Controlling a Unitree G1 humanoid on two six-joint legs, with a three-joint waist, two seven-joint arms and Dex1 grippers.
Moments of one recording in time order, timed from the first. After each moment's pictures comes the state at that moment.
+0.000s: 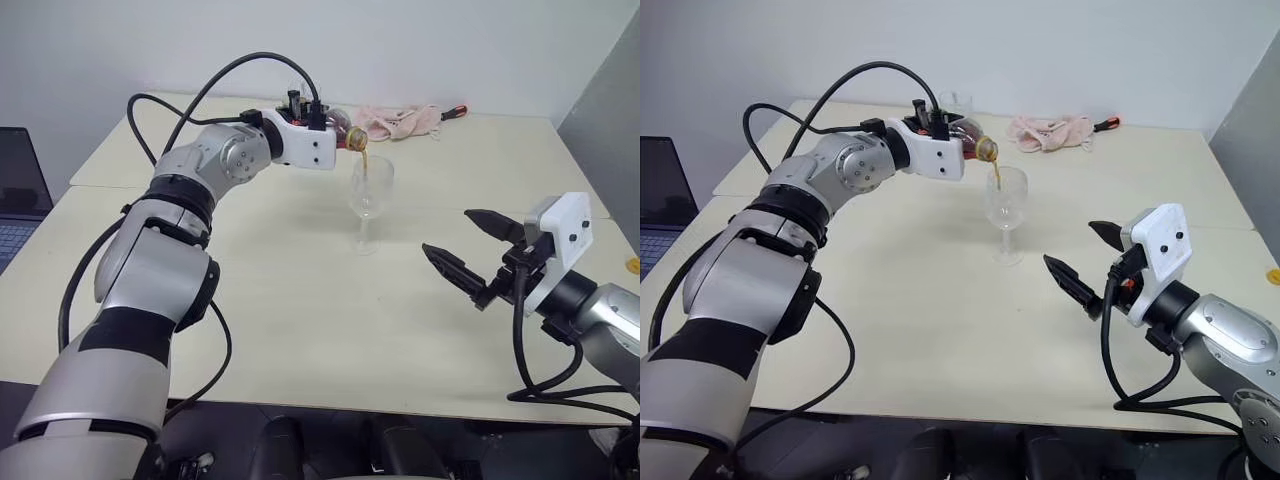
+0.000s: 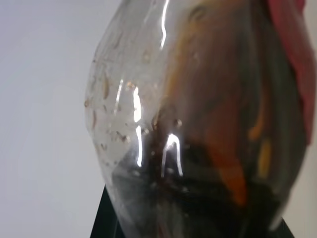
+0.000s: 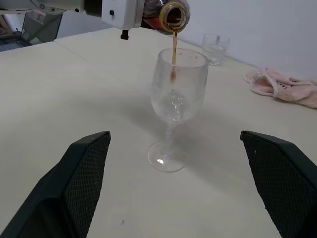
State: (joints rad) left arm -1.47 0.48 -0.48 1.34 0.72 -0.73 -0.15; right arm -0.18 -0.70 -0.34 -0.90 0.93 0.97 0.21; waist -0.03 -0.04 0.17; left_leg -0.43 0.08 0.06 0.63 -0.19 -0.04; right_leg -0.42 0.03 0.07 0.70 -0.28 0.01
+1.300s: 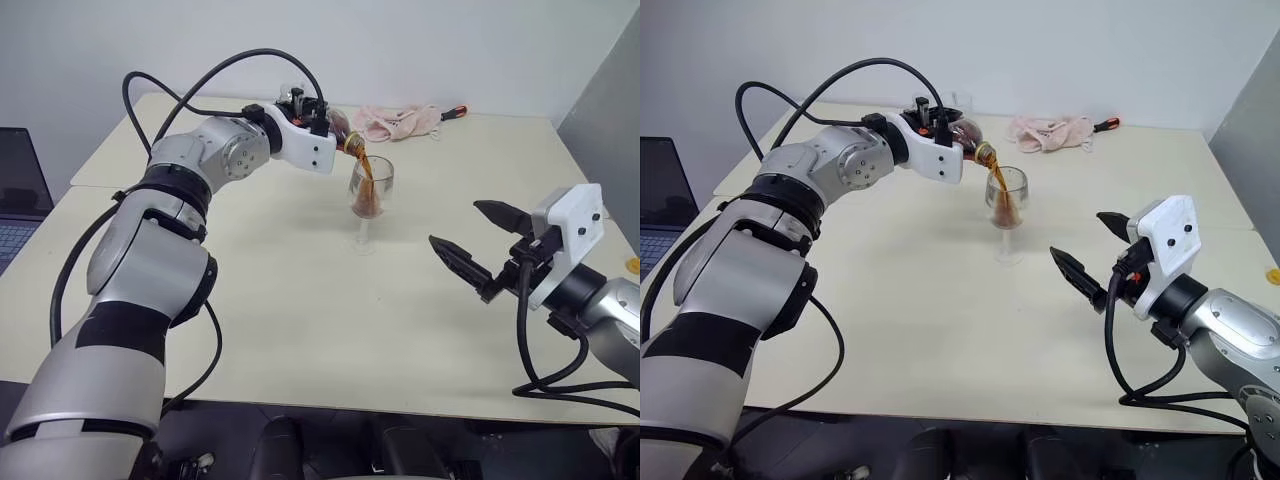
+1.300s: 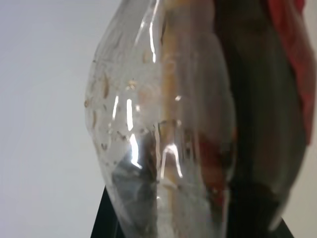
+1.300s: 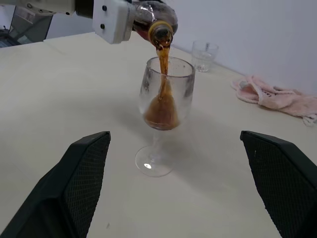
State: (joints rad) left arm -1.51 0.50 -0.58 1.35 0.83 -0.71 -0.04; right arm -0.19 -0.74 -0.35 -0.90 0.93 0.93 0.20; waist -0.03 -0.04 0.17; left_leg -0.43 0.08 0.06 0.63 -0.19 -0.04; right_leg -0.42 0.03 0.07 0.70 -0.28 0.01
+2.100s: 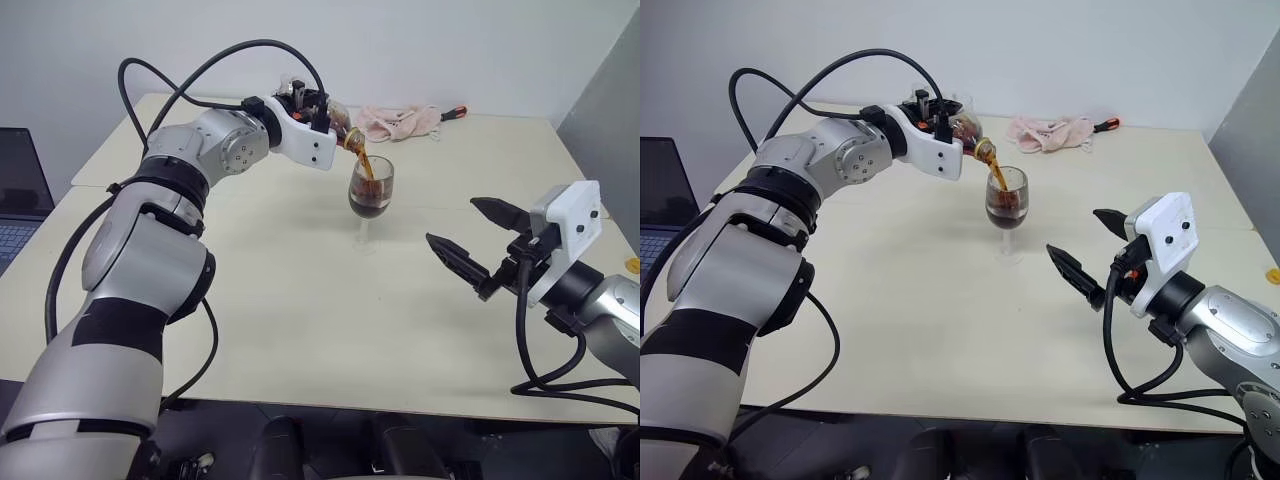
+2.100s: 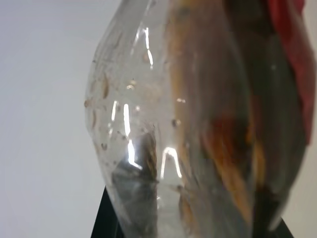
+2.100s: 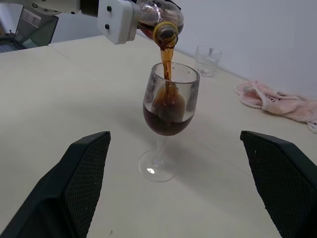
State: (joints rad) left arm -1.53 0.50 -0.59 1.35 0.84 -0.71 -0.03; right arm -0.20 -0.74 -0.33 -0.89 0.93 0.92 0.20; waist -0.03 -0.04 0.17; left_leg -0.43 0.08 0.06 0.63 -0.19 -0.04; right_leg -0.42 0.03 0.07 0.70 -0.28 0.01
